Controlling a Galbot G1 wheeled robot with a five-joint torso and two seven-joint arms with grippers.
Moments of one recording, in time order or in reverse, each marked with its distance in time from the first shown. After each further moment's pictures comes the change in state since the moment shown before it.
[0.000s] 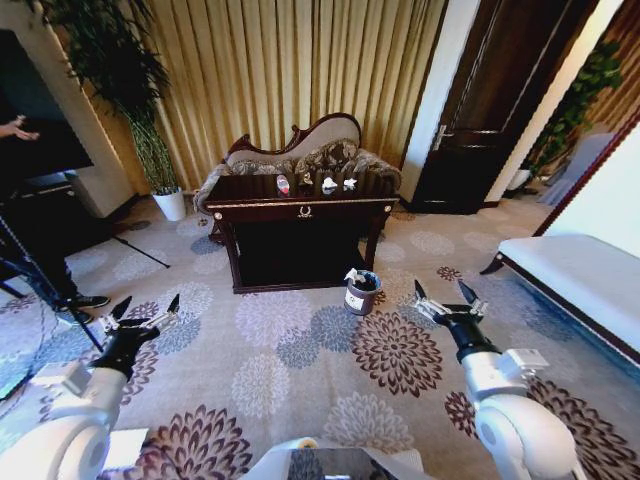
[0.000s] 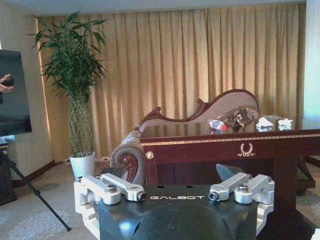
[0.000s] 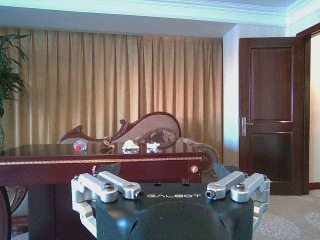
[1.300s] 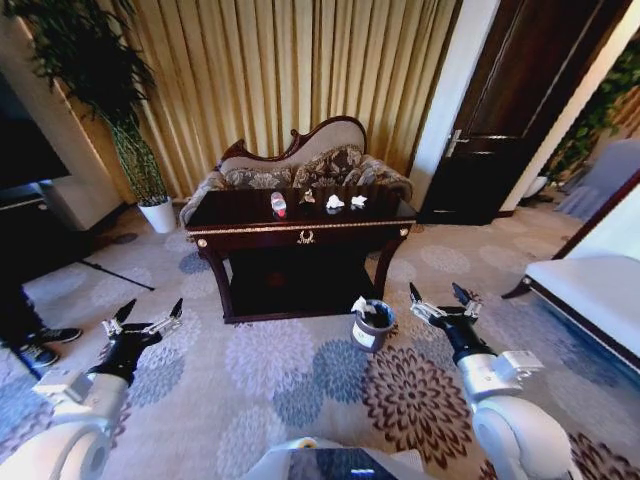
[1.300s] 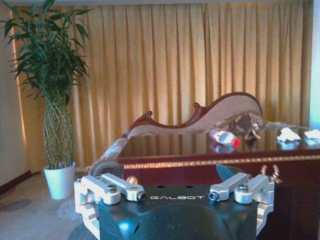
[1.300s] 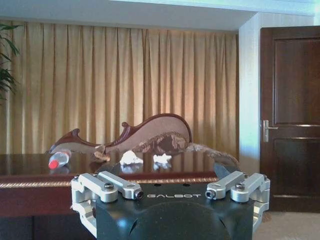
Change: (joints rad) left arm 0.029 -0.023 -0.003 0.017 0.010 -0.052 0.052; right arm -0.009 0.005 -0.010 -0.012 -0.006 0.020 -0.030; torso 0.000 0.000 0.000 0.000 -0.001
